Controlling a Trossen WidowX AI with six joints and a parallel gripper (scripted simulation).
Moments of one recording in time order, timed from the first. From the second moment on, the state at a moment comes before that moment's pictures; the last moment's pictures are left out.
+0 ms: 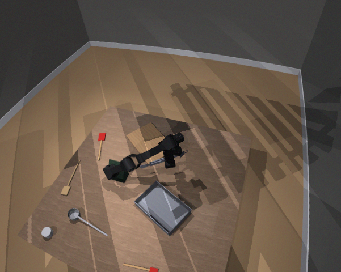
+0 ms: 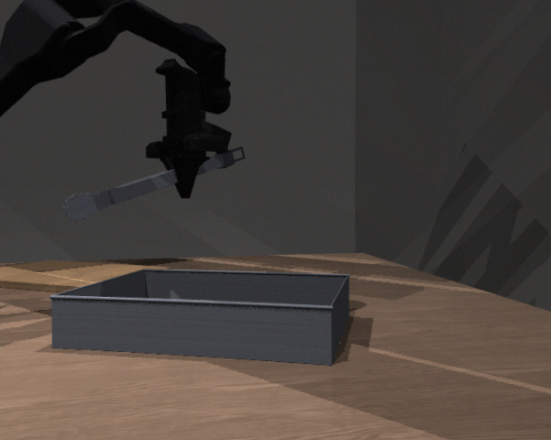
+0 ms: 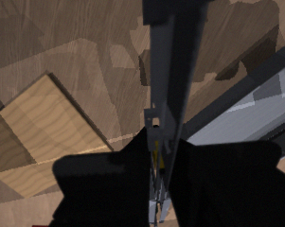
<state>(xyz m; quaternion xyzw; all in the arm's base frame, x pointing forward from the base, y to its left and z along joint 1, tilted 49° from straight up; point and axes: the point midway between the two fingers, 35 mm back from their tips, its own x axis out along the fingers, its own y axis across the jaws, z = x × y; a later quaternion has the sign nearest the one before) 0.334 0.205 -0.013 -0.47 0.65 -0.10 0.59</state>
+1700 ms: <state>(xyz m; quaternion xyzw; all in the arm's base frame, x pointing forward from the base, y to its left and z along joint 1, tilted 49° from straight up) 0.090 0.321 -0.184 -0.19 0.60 -0.36 0.69</state>
